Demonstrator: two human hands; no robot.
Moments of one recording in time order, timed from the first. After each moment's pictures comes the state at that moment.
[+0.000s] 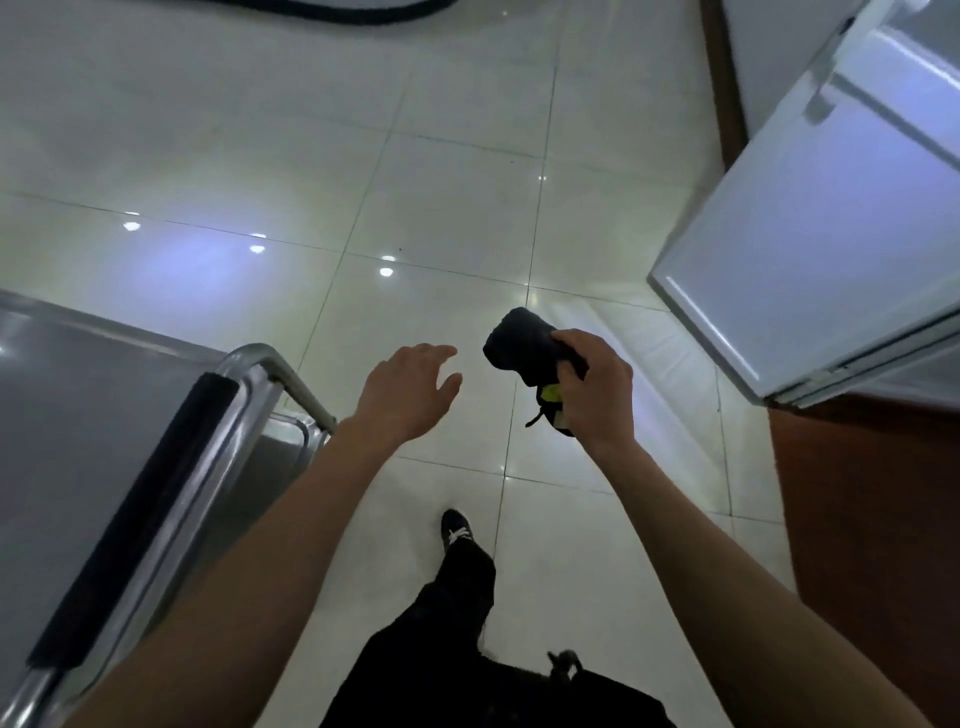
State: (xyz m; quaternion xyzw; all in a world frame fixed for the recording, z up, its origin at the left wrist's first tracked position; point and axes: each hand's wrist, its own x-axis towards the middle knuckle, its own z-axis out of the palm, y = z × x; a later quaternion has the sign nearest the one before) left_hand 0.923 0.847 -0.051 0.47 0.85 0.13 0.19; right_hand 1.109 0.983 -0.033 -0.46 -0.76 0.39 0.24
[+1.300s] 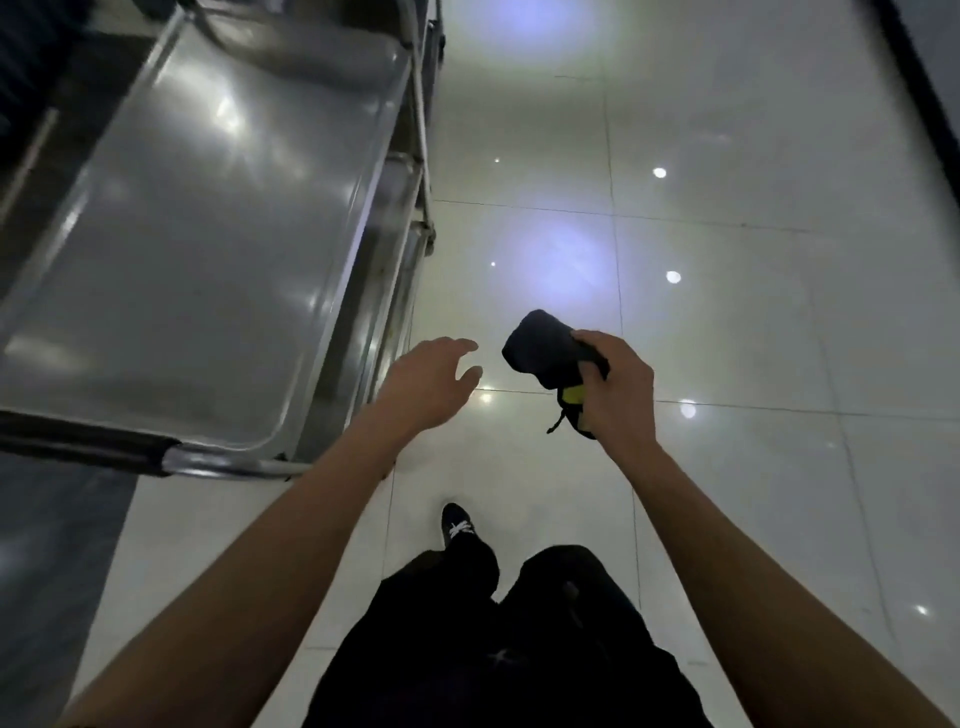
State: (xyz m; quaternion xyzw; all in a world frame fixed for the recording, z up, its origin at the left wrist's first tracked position) left_hand 0.546 0.956 -0.069 -0.22 0.93 0.28 0.12; right_hand 0.444 1.163 -0.058 0.12 -0.87 0.46 -0.12
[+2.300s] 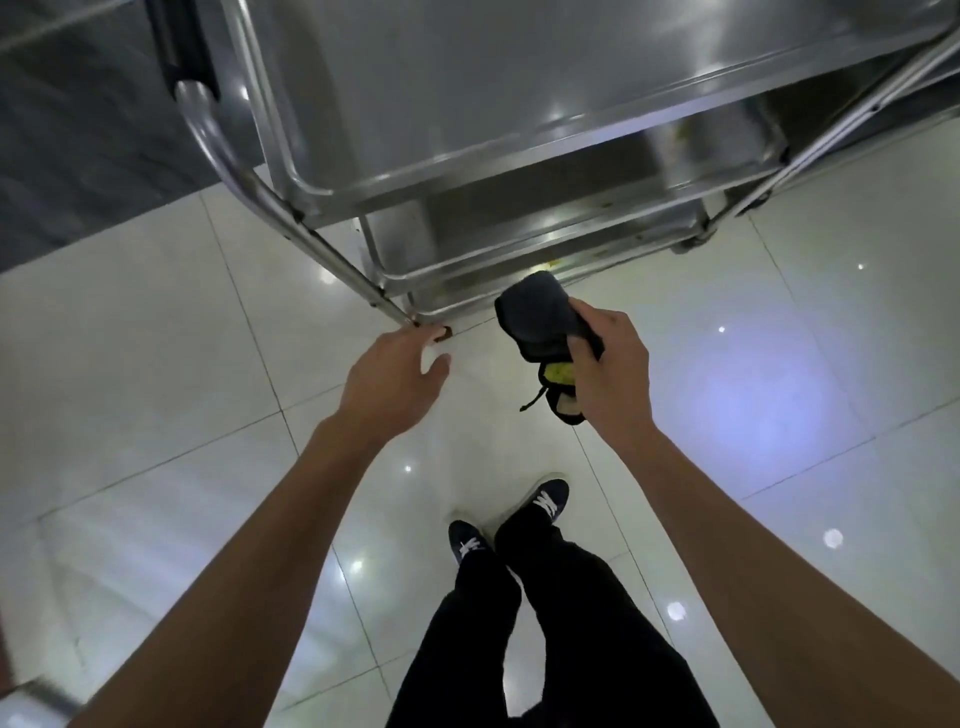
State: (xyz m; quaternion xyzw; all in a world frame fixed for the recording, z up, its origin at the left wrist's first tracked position) left_hand 0.535 1.041 -0.168 -0.73 0.62 0.30 -0.05; right_hand 0.296 1.012 -0.178 0.58 -0.67 0.25 -0.39
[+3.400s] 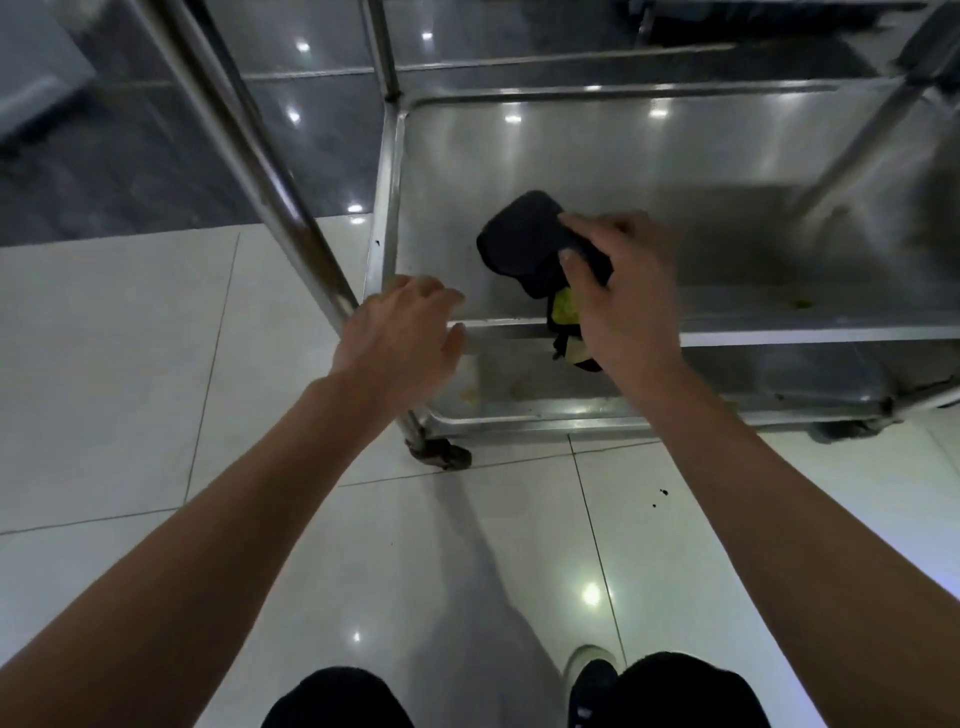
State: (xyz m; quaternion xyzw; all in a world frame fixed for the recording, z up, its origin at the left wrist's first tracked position) left_hand 0.598 0.898 -0.454 -0.75 0.65 0.03 -0.12; right_hand 0.410 0.797 -0.447 0.78 -0.45 0.37 -0.20
